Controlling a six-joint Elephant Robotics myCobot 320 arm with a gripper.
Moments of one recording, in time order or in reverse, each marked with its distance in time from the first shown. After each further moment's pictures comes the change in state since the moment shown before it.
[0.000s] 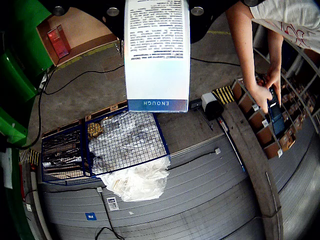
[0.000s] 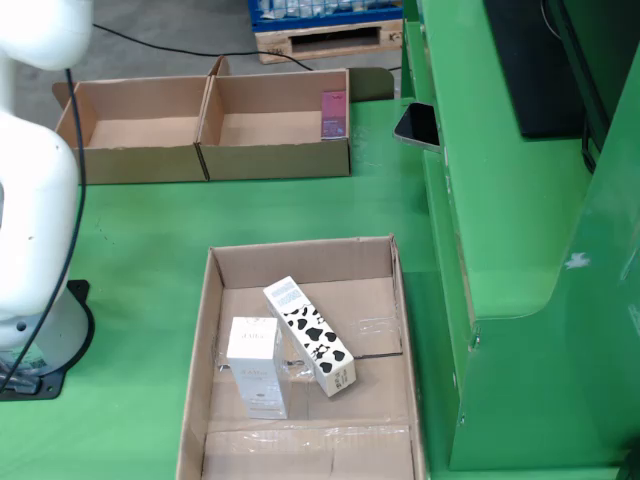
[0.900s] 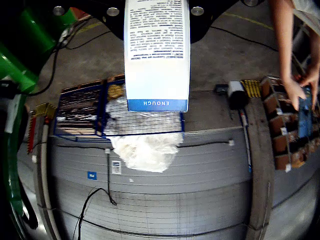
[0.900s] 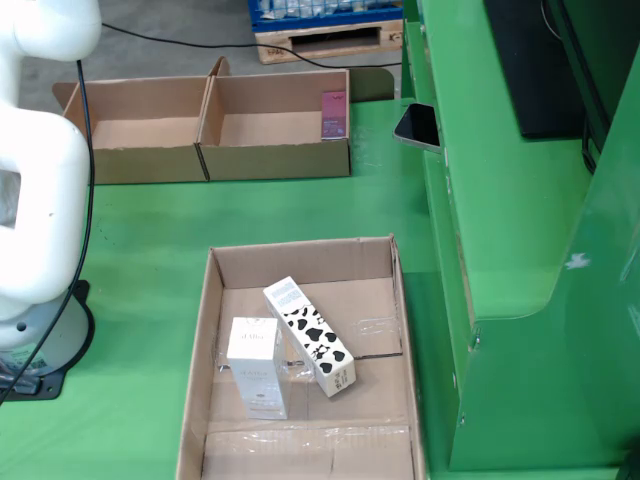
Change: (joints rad) arm 0.198 -0.176 0.000 0.411 -0.310 -0.018
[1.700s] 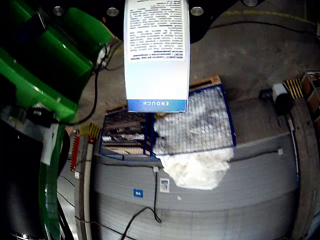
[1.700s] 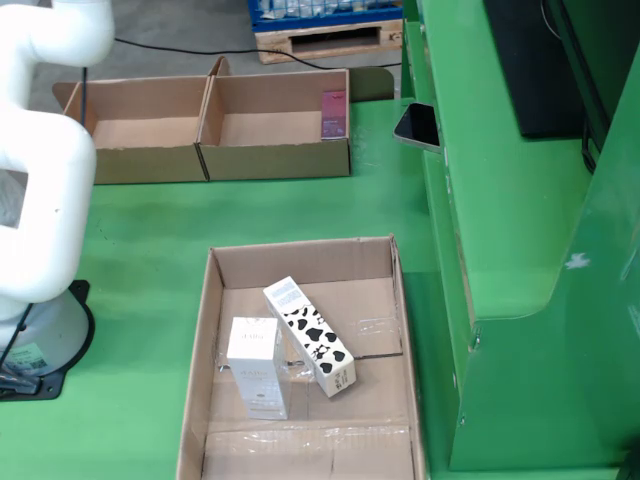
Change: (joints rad) arm 0.032 -0.106 0.002 0.043 -0.408 0.067
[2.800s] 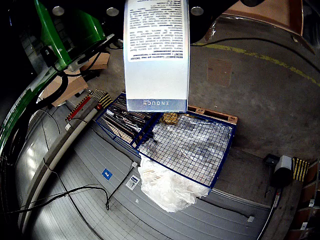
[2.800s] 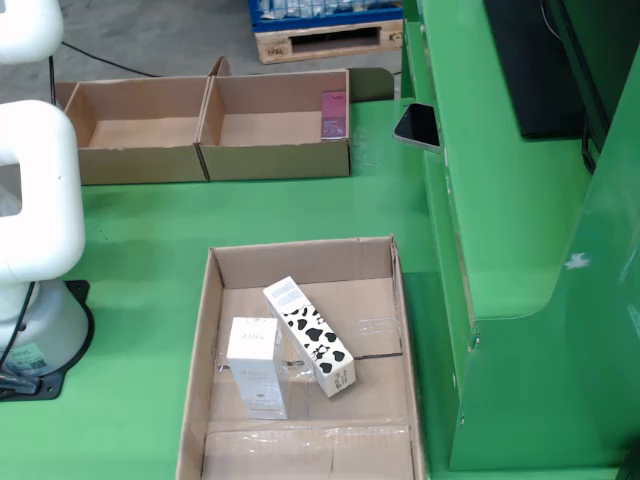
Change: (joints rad) arm 0.298 -0.118 -0.006 -0.040 -0.505 -0.175
